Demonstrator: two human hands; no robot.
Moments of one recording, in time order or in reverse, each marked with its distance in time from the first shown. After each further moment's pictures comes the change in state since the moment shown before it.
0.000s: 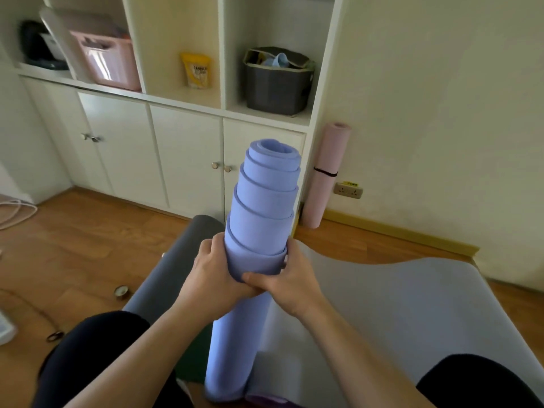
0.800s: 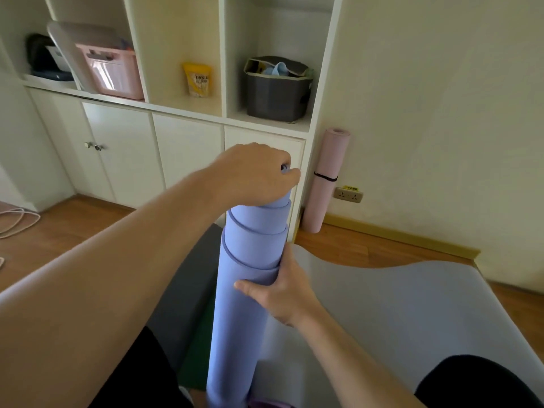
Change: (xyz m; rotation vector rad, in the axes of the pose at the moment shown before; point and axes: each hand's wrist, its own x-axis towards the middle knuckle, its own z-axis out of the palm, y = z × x) left_hand 0.093 0.164 -0.081 0.669 -0.186 0.365; right_hand -0.011 -0.008 0.007 -0.131 -0.107 -0.015
